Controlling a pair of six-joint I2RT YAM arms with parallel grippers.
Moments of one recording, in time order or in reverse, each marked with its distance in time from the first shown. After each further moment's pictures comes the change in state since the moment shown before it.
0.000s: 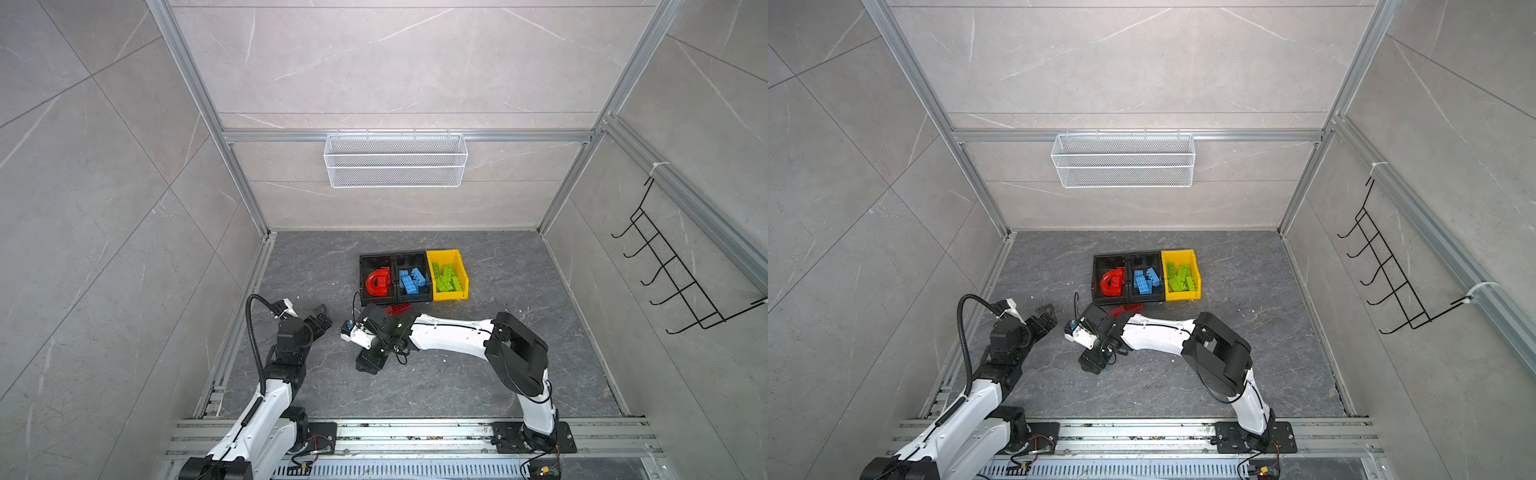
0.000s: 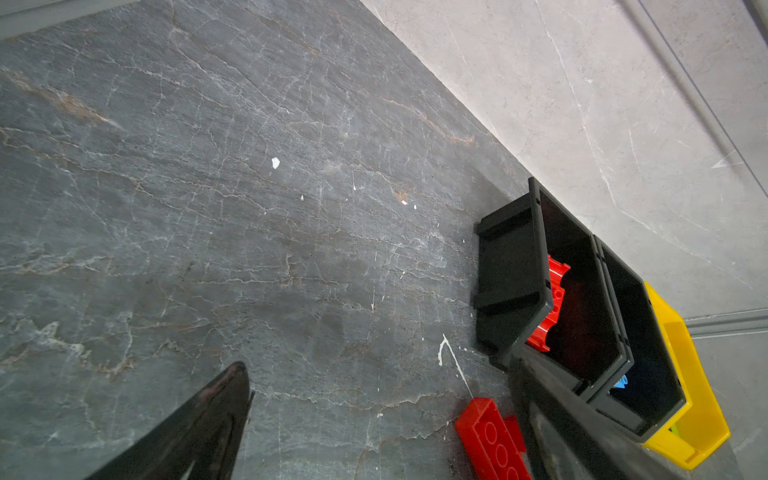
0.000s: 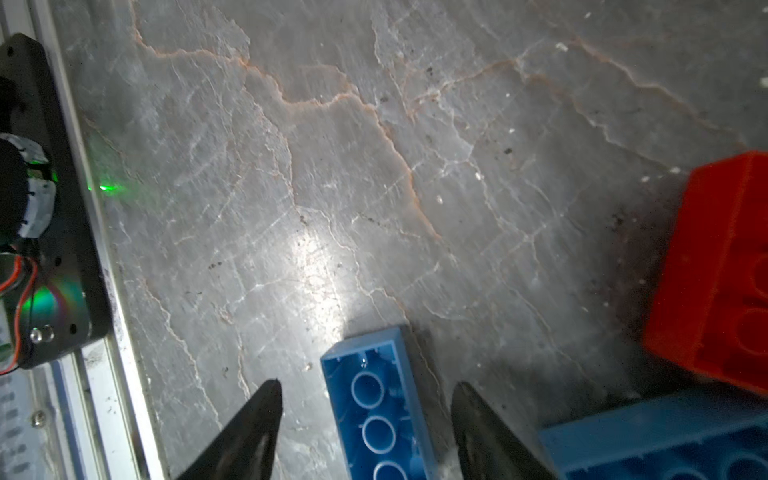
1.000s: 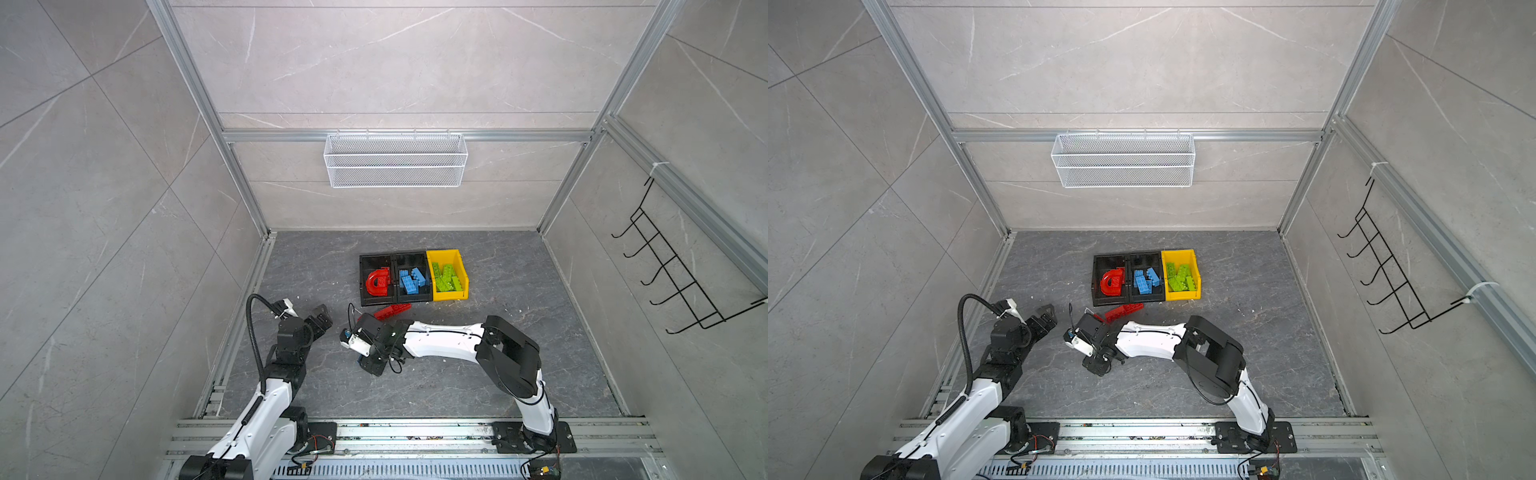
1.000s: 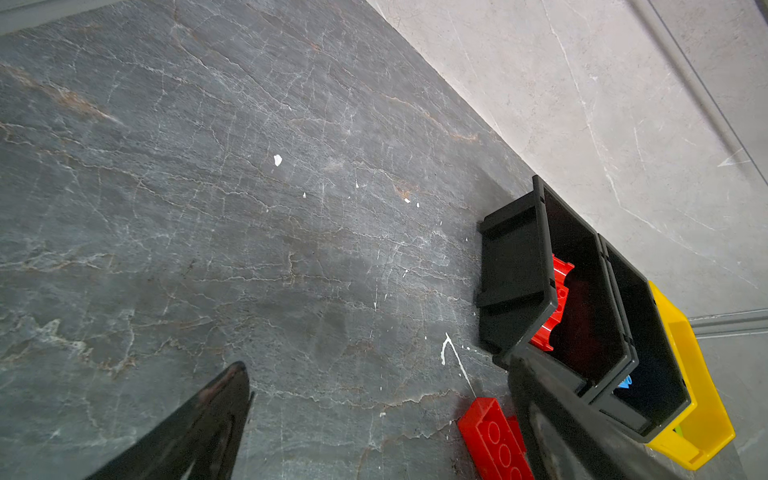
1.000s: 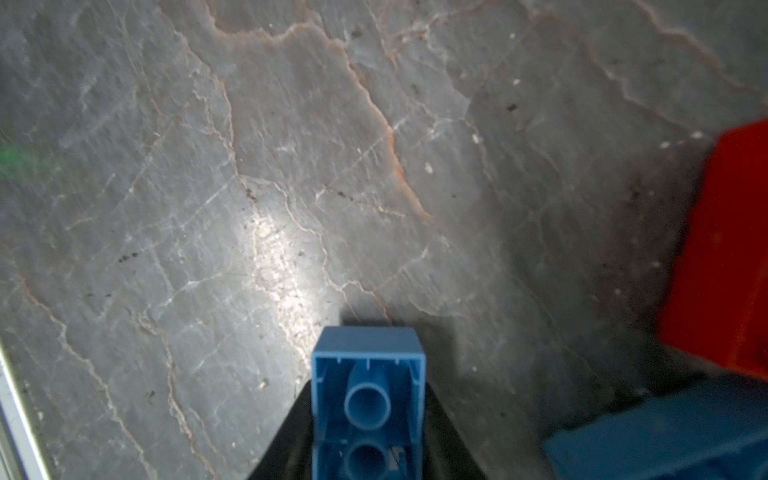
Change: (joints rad) left arm 0.001 0.009 0.000 0.000 0.000 0.000; right arm 0.025 0.024 -0.026 0.020 0.125 0.000
